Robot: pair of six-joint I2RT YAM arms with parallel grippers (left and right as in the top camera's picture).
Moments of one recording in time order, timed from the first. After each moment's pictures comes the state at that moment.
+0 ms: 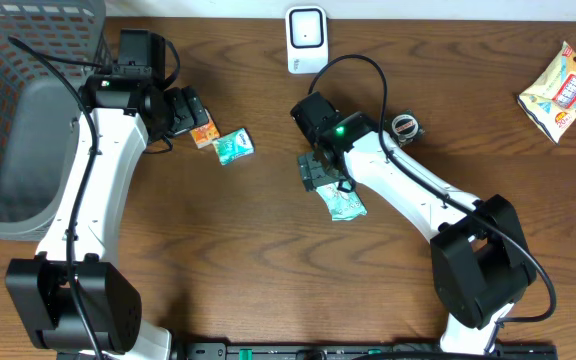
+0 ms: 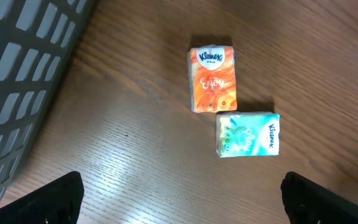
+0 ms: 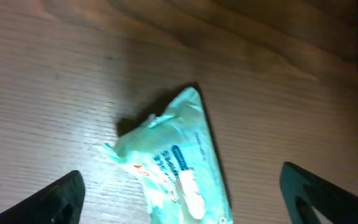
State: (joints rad) left arm -0.05 1.69 1.53 -1.02 -0.06 -0.46; right arm 0.61 1.93 1.46 -0.90 0.18 0.36
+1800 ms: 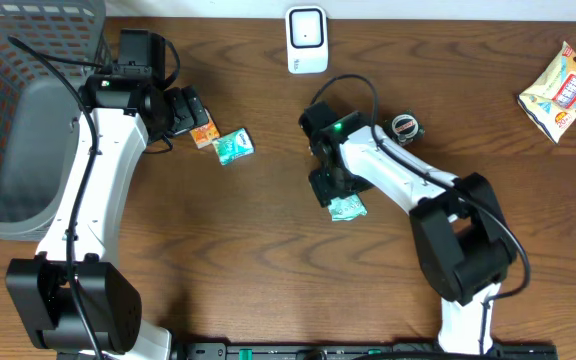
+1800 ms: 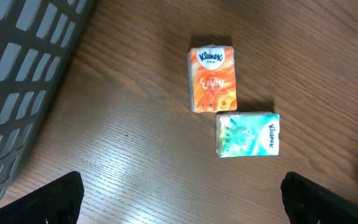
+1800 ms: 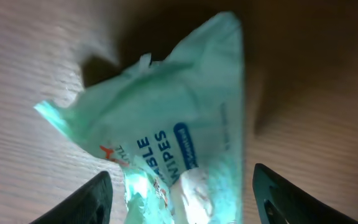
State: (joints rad) left arm -0.05 1.69 1.53 -1.02 -0.06 -0.46; right arm 0.56 2.06 1.46 -1.01 0.06 0.20
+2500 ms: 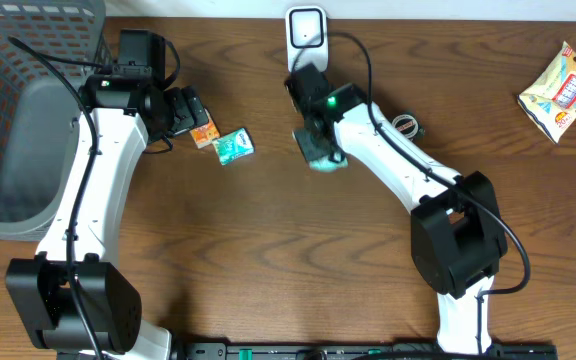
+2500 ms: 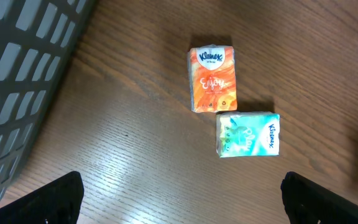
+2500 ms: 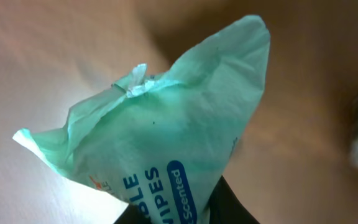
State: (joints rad) left arm -0.05 1.69 1.53 -1.02 -0.06 -0.46; right arm 0.56 2.10 1.74 -0.92 0.16 0.16
